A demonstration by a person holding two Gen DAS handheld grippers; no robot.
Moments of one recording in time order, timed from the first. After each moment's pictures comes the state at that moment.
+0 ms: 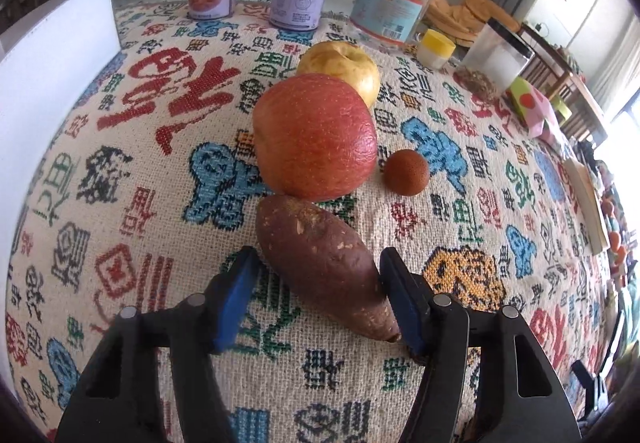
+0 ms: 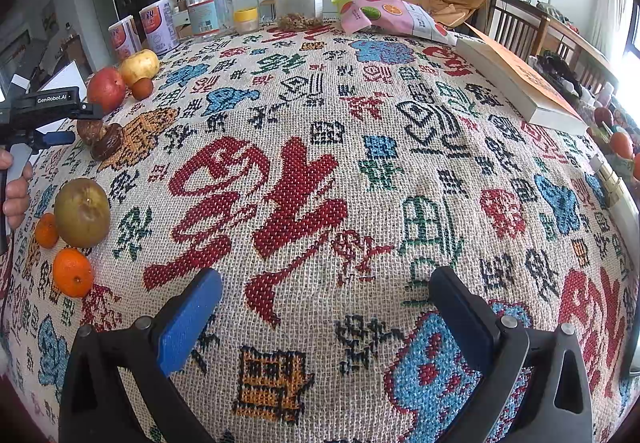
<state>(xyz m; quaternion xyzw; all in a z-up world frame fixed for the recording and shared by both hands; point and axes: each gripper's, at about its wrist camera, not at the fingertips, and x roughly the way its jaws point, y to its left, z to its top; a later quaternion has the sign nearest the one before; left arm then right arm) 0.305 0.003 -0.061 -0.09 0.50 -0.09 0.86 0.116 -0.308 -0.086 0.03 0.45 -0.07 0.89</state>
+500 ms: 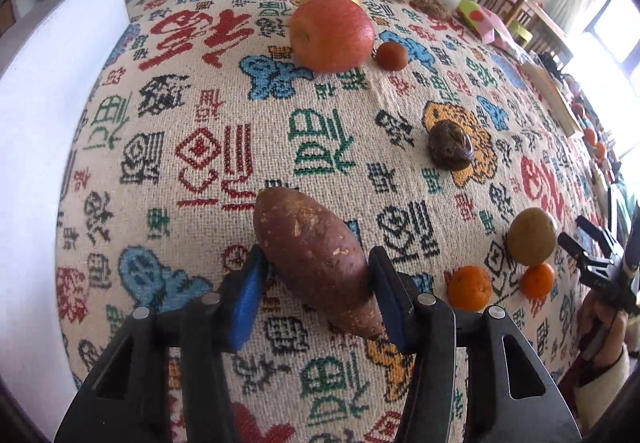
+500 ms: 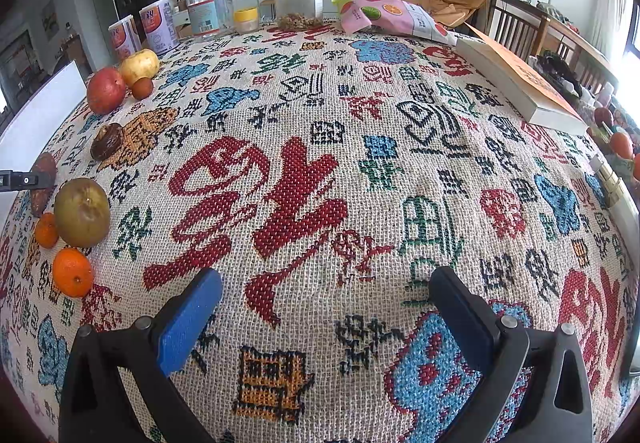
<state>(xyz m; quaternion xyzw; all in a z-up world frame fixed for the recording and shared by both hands) 0.220 0.063 -0.052 0.00 0.55 -0.17 0.82 0.116 -0.308 -0.086 0.03 0.45 -0.07 0.89</state>
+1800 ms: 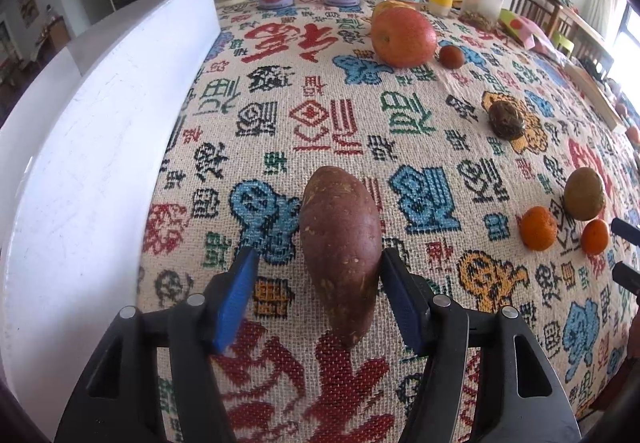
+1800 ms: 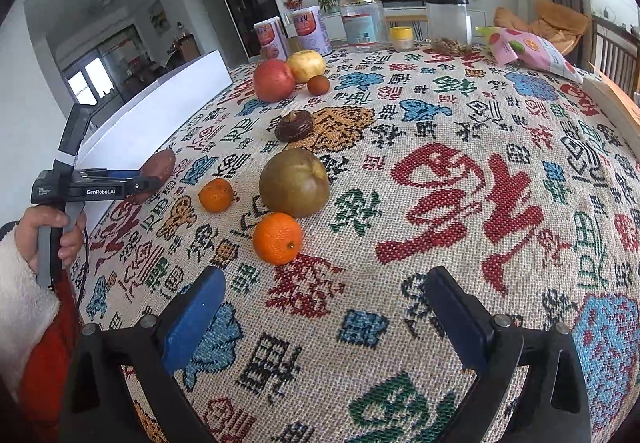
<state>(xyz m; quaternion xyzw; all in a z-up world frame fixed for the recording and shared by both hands) 0.167 0.101 -0.051 0.04 0.49 -0.06 0.87 0.087 -0.210 -0.068 0.05 0.41 0.16 0.90</state>
